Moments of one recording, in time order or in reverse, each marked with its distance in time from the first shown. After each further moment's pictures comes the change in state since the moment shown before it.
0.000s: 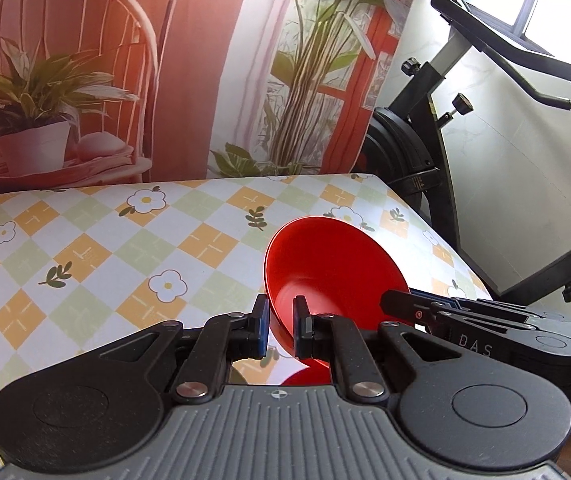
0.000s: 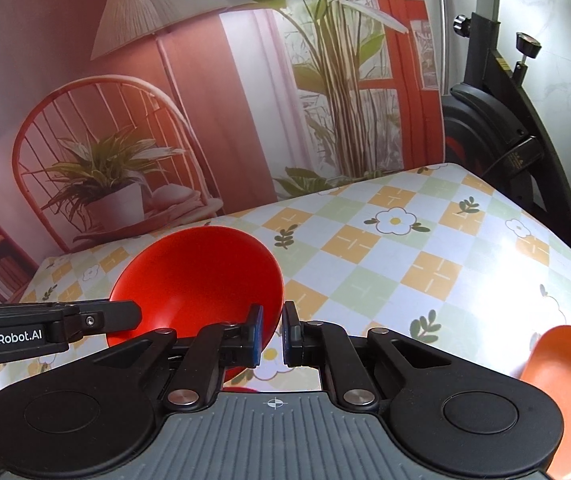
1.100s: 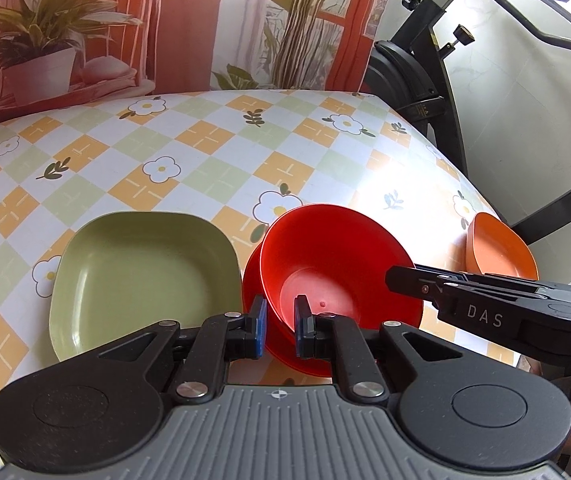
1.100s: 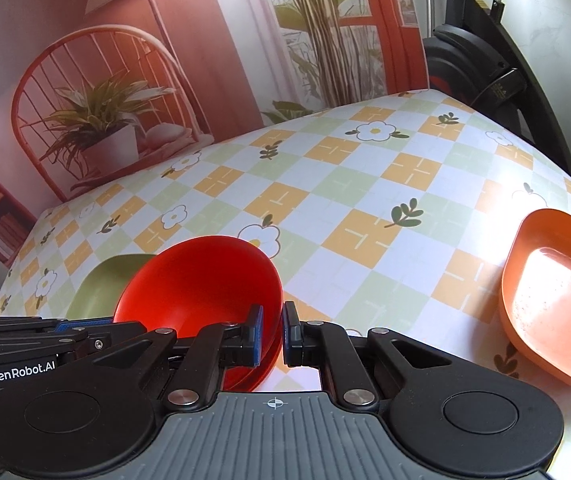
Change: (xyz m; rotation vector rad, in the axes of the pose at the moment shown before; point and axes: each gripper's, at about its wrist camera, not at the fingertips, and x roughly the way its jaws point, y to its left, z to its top) left arm 0.004 -0.008 -0.073 0.004 0.137 0.034; right arm -0.013 -0.015 -0.075 0.035 0.118 0.004
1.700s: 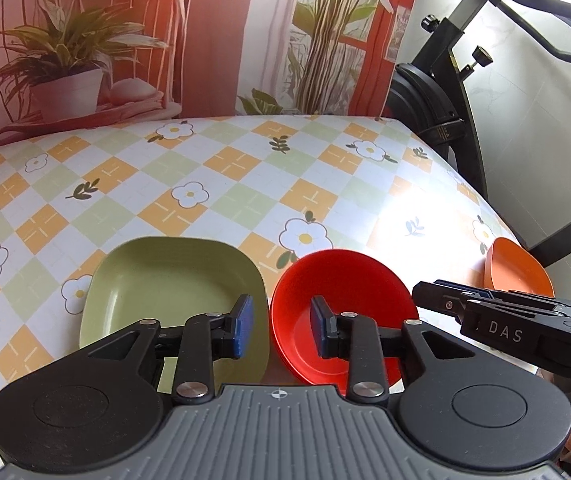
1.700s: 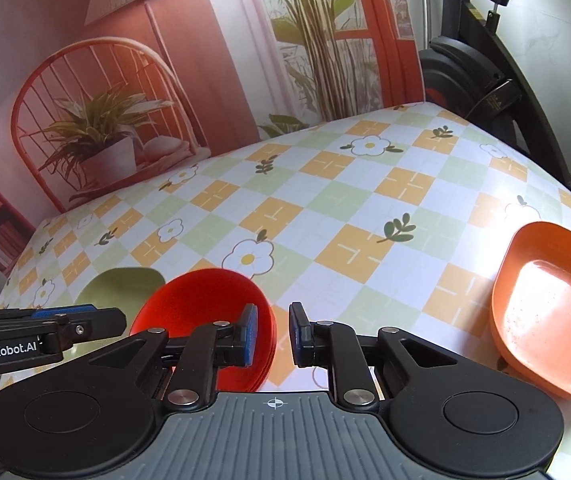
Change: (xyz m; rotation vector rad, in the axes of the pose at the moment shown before) left arm -0.014 0.000 0.008 -0.018 -0.077 0.082; right arm -0.007 -0.006 0.007 0.001 -0.055 -0.008
